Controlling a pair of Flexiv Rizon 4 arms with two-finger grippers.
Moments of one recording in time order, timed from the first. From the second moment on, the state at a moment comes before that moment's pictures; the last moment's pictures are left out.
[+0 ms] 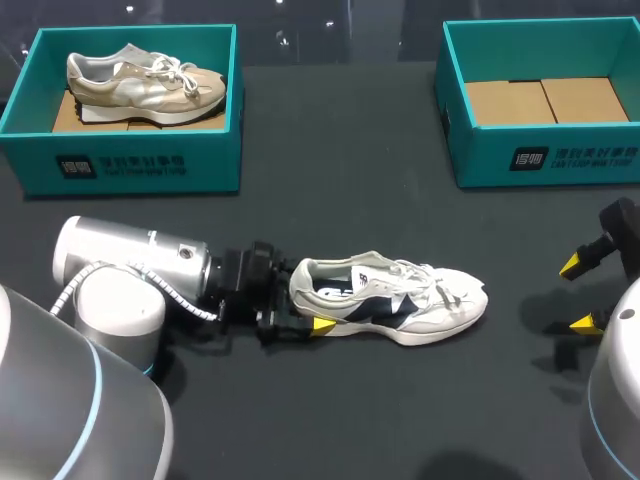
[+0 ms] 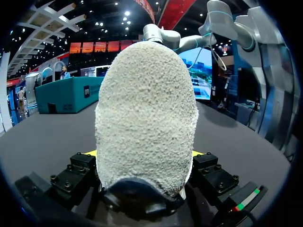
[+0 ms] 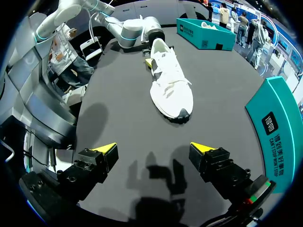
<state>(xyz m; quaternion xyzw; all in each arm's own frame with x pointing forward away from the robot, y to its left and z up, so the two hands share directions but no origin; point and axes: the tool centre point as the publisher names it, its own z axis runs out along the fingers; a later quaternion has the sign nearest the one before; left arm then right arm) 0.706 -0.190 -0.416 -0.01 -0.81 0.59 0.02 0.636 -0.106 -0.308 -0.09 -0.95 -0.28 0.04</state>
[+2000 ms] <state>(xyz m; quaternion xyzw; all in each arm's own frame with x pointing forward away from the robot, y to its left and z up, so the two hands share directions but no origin) 0.706 -0.190 -0.416 -0.01 -0.81 0.59 0.02 0.615 0.081 -0.216 -0.66 -0.75 -0.06 0.00</state>
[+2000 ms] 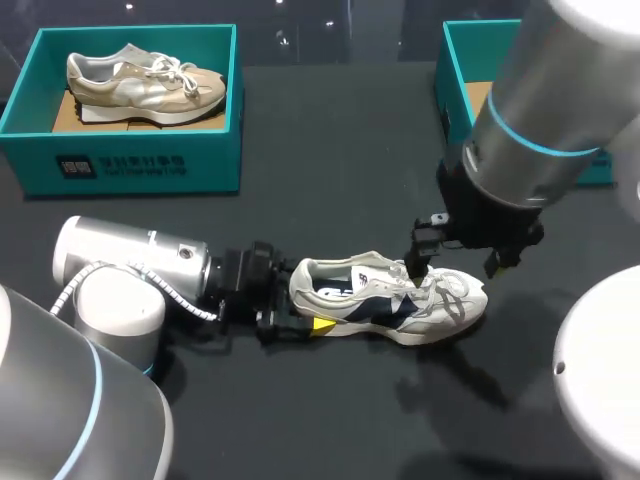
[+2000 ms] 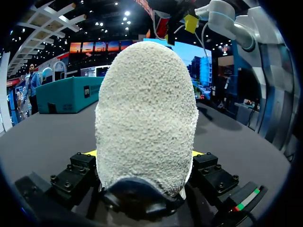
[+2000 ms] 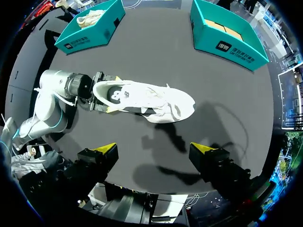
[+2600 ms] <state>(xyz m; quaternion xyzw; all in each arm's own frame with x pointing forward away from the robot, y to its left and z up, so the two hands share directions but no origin) 0.706 -0.190 -0.416 -0.01 -0.81 0.59 0.02 0.619 0.120 -0.230 -0.70 -0.71 0.07 -0.03</state>
